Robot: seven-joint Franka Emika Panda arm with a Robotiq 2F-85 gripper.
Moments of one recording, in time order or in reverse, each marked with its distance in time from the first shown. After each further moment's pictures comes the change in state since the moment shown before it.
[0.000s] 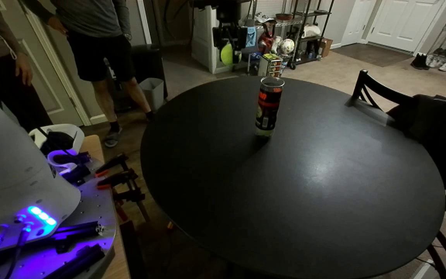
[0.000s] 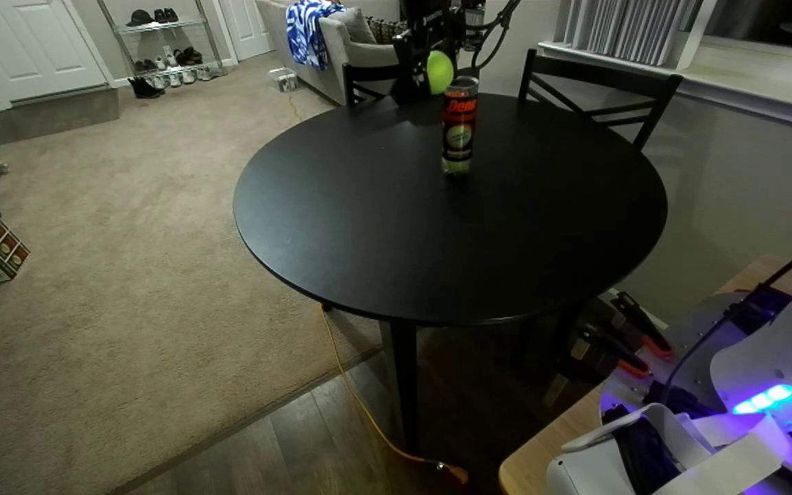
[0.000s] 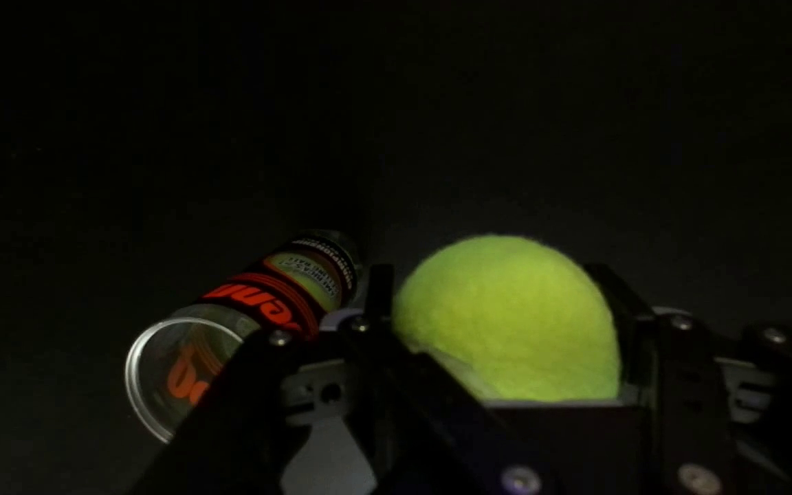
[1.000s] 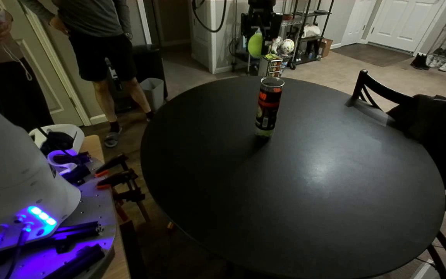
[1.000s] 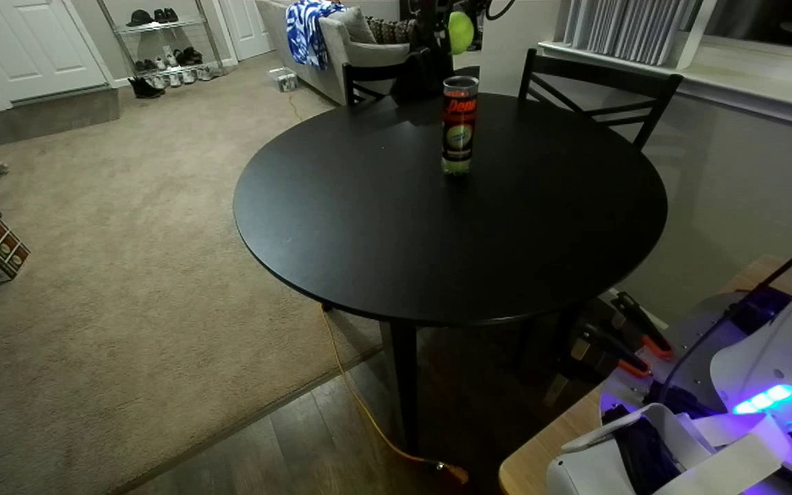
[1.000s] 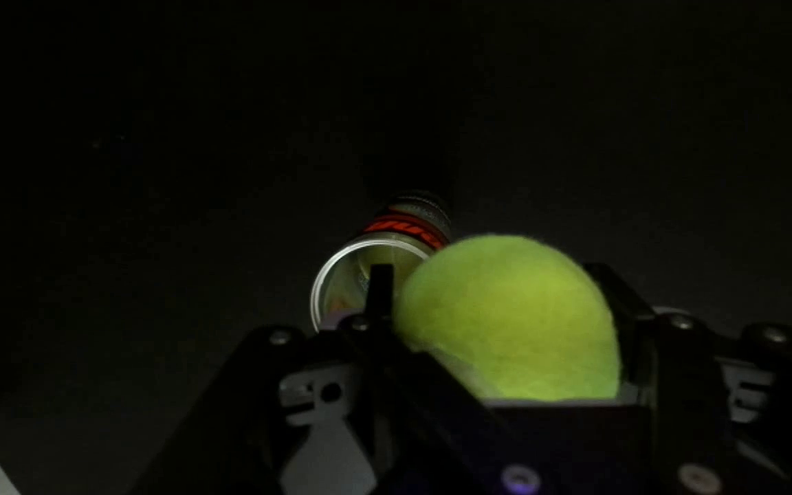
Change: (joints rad) arm -0.115 0.121 -0.040 0.287 0.061 -0.165 -0.133
